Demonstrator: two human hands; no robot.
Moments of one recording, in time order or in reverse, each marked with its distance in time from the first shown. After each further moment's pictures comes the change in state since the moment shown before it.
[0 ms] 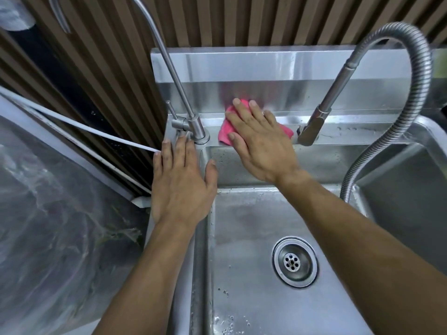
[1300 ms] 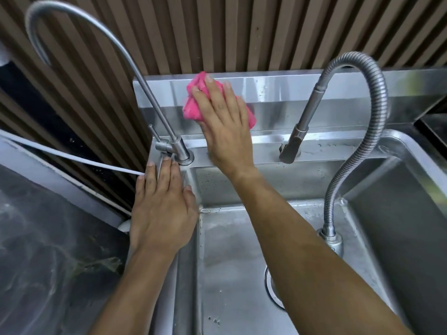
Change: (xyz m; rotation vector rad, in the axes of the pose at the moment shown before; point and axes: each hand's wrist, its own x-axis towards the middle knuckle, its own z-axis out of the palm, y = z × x) left_hand -0.002 -0.006 0.006 0.025 0.017 0.042; right_hand 0.065 -0.025 0.007 0.092 0.555 0.048
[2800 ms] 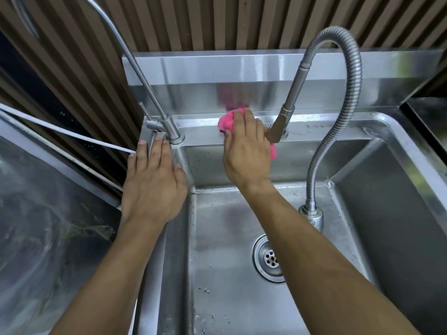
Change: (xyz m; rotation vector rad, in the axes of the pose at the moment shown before) left_hand -0.003 0.001 -0.002 0.013 -0.016 0.011; right_hand -0.075 0.026 -0.031 -0.175 -0.188 0.344
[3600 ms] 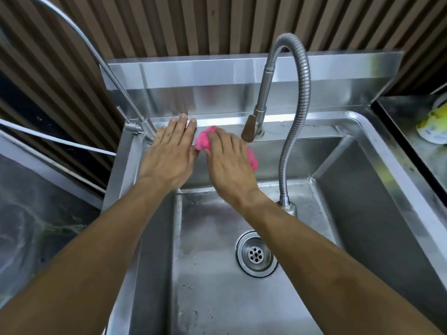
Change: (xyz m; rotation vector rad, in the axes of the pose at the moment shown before) left_hand 0.057 0.046 0.012 0.077 0.014 0.314; right_hand -0.030 0.016 -0.035 0.126 -0.153 -0.226
